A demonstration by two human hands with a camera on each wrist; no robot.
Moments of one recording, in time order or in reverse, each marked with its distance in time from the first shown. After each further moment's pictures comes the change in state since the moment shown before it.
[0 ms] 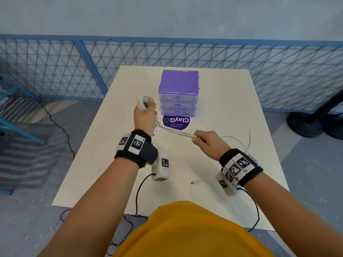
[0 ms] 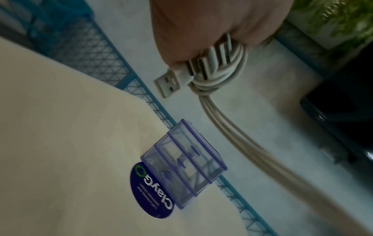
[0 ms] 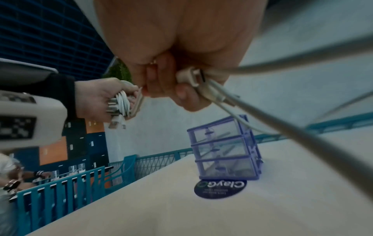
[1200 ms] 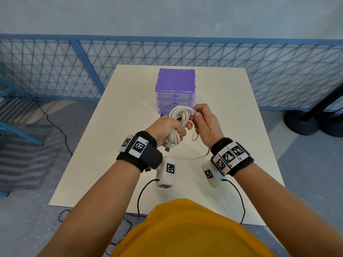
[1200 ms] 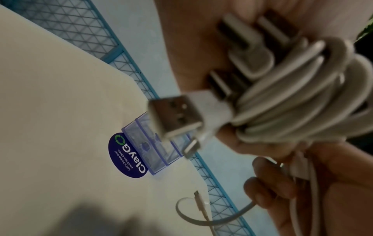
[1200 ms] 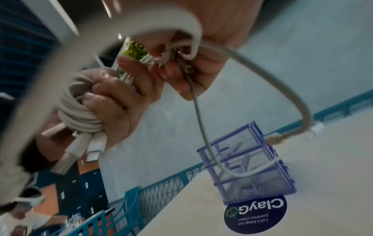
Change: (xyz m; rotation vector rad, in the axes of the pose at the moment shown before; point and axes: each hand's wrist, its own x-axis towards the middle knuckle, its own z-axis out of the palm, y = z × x) left_hand -0.039 0.005 0.015 -0.010 -0.866 -0.337; right_hand 0.012 -0.022 -0.004 0.429 0.426 -0.177
